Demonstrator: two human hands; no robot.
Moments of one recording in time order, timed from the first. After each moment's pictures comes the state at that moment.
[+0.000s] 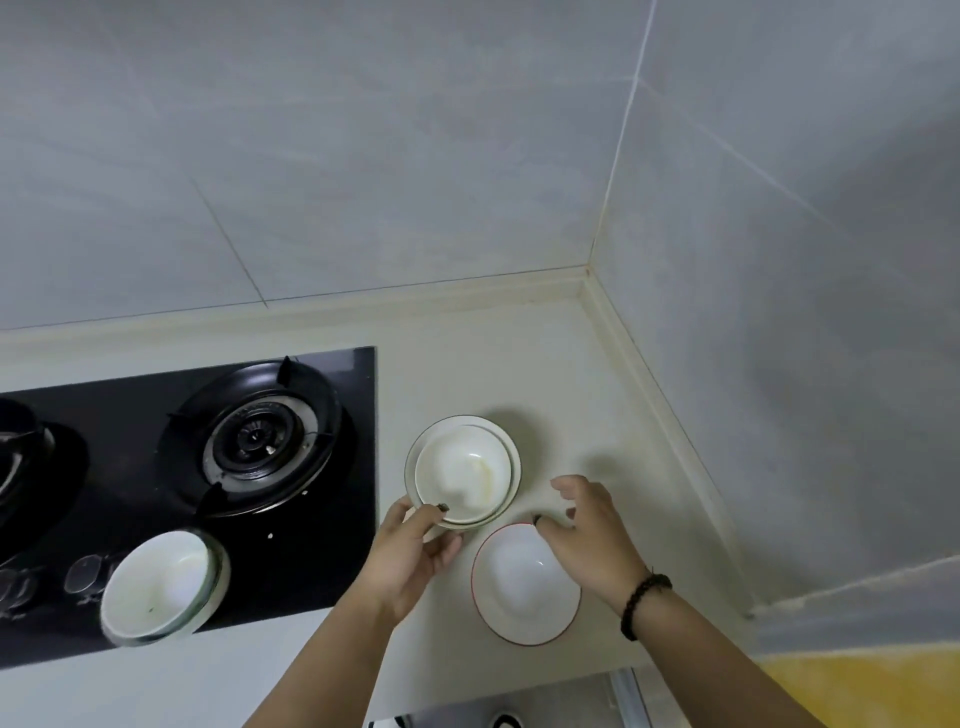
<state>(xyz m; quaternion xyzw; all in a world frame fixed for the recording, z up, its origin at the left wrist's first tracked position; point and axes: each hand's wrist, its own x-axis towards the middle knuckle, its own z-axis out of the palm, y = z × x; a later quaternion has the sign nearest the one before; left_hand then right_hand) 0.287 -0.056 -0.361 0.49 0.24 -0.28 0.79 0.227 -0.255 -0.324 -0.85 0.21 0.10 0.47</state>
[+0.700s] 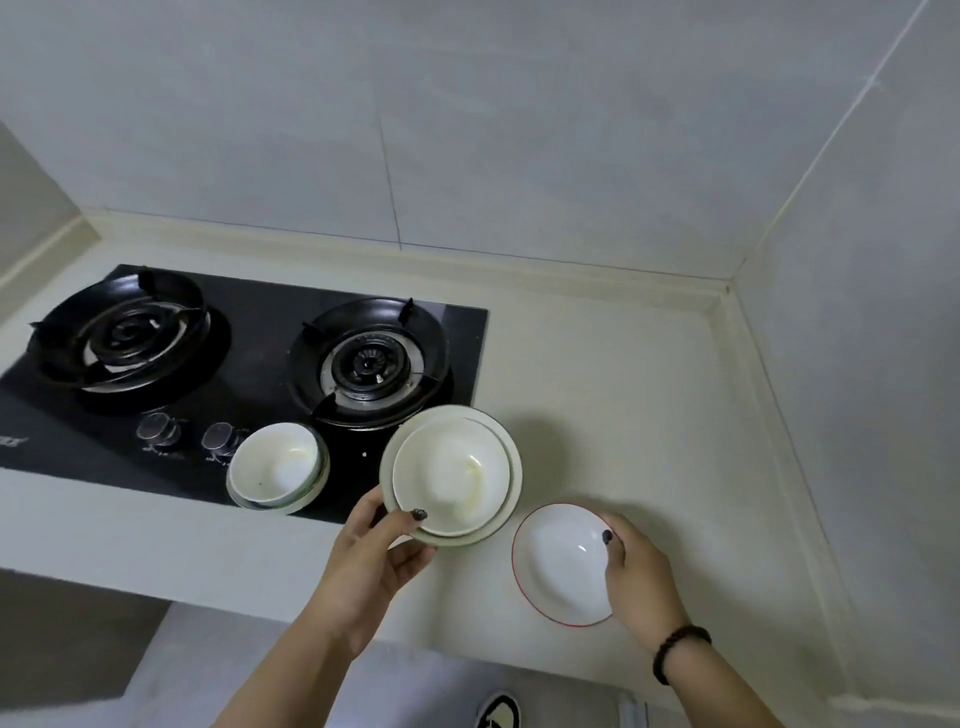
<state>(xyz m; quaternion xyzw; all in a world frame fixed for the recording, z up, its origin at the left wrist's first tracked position) 0.215 0.037 -0.322 0.52 0.24 -0.14 0.81 0.218 -0.226 -0.363 -0.88 0.18 0.11 0.42</state>
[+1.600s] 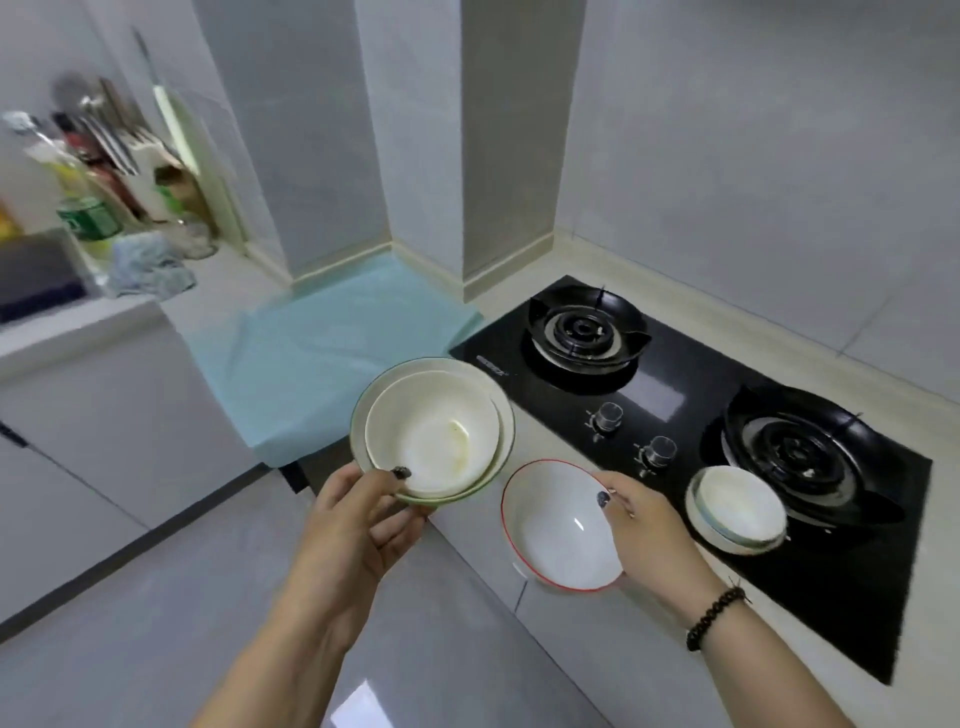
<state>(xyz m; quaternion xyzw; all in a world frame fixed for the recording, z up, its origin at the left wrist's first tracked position) -0.019 0.414 -0.224 0.42 0.38 0.22 0.79 0.158 0.228 -0.269 -0.85 -0.18 0.23 0.44</state>
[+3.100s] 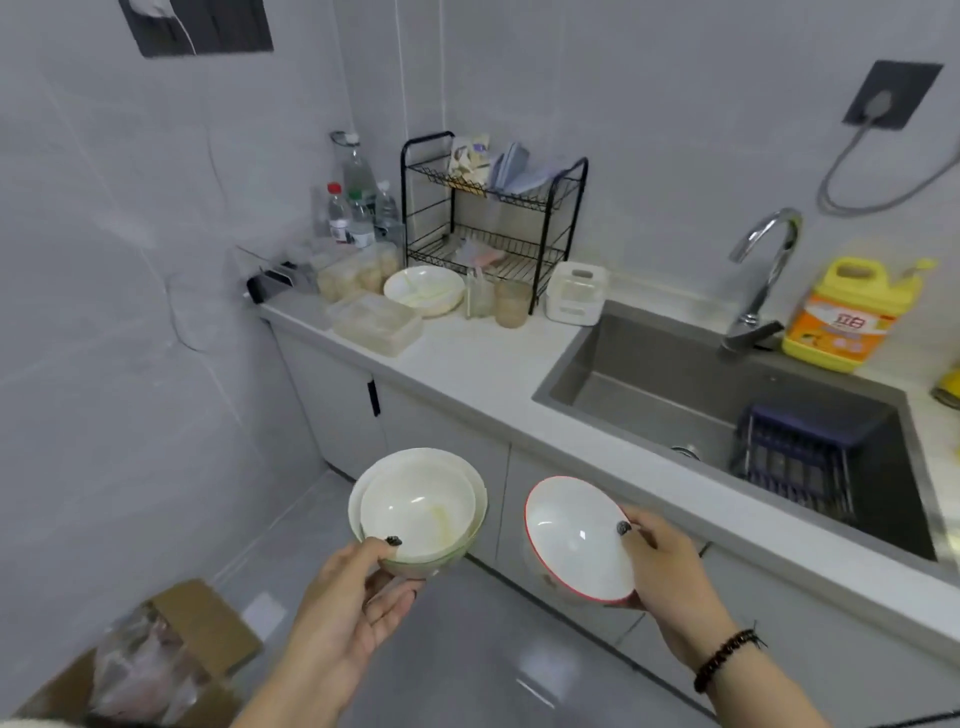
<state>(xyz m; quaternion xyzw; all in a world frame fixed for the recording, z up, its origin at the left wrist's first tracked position) -0.587 0.962 -0.258 -0.02 0.59 0.62 0.52 -0.357 1.094 -0.258 -0.57 -0.50 0.58 0.29</state>
